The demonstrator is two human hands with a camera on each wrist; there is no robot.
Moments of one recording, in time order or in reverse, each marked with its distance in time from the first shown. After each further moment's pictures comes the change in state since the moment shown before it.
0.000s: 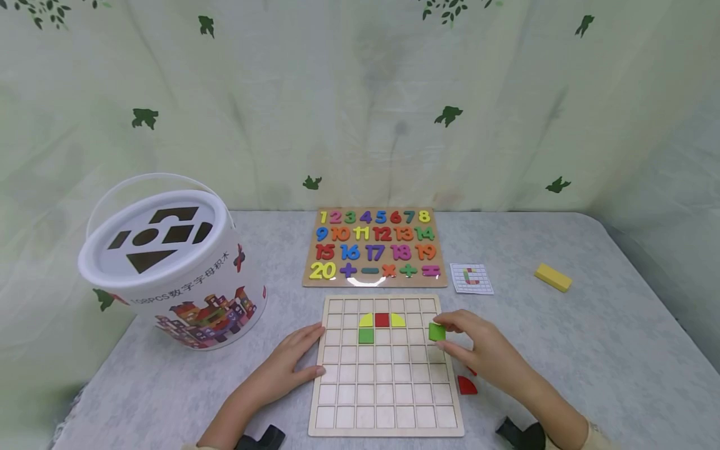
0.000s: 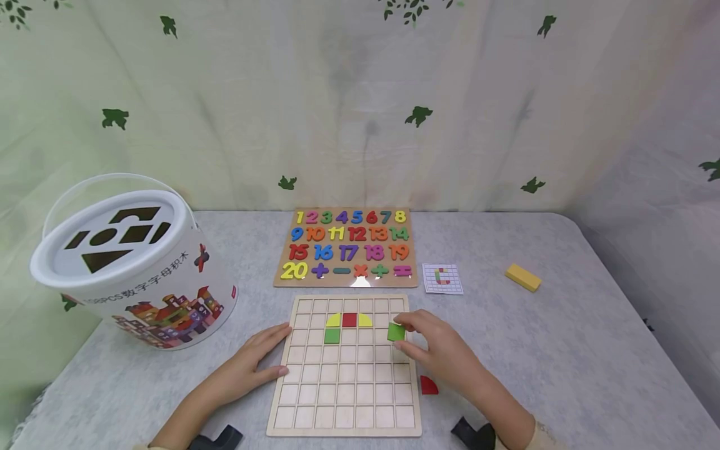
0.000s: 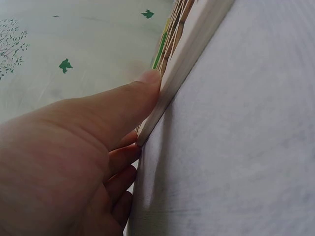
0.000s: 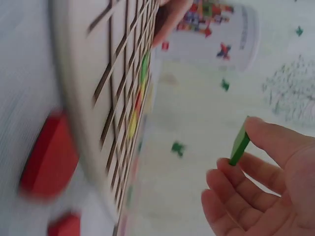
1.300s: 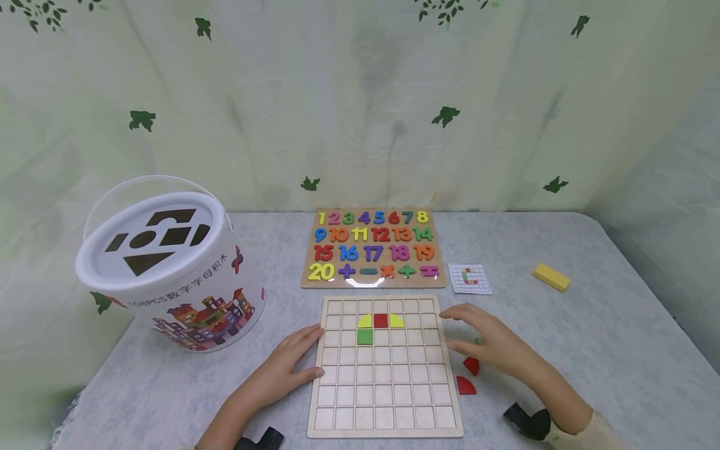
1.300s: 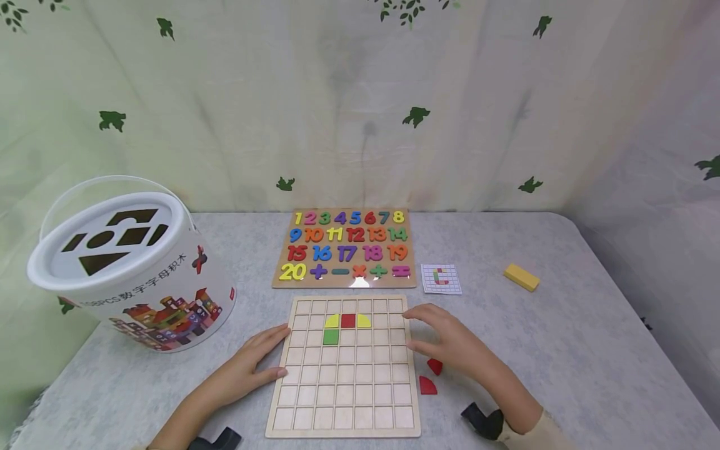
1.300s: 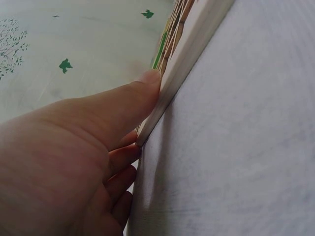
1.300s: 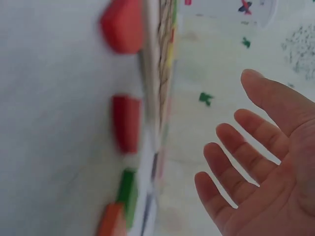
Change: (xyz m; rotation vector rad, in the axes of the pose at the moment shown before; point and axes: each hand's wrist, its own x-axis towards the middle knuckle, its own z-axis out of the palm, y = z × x) left_hand 0.000 0.000 0.001 0.013 0.017 0.024; right_hand 0.004 0.034 -0.008 0.019 -0.139 0.085
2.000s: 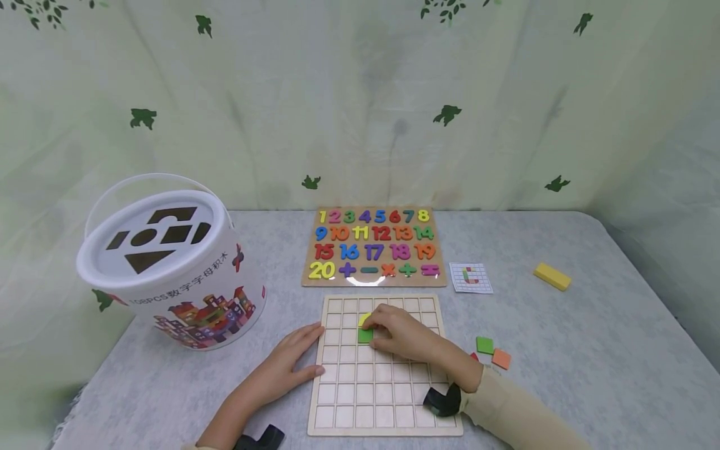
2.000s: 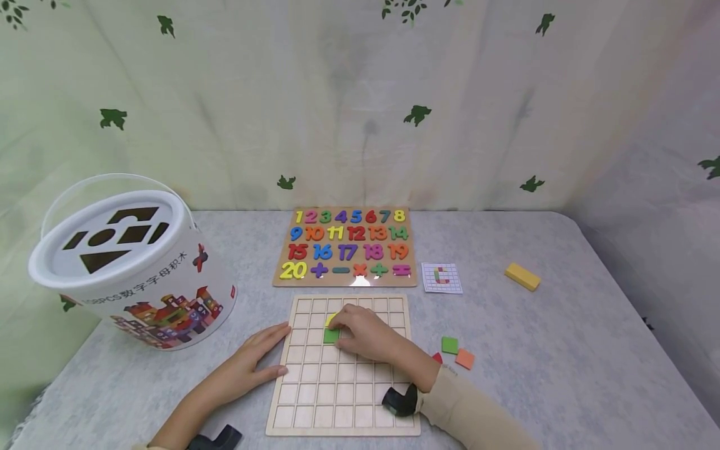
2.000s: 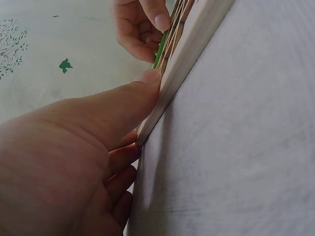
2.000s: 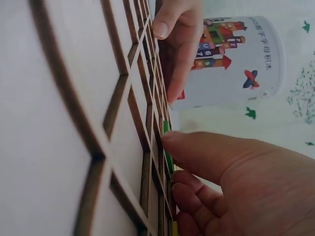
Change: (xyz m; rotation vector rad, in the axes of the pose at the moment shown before) left_hand -0.001 0.003 -0.003 -0.024 -0.035 -0.027; right_hand 0.083 -0.040 0.084 -0.015 -0.174 -0.233
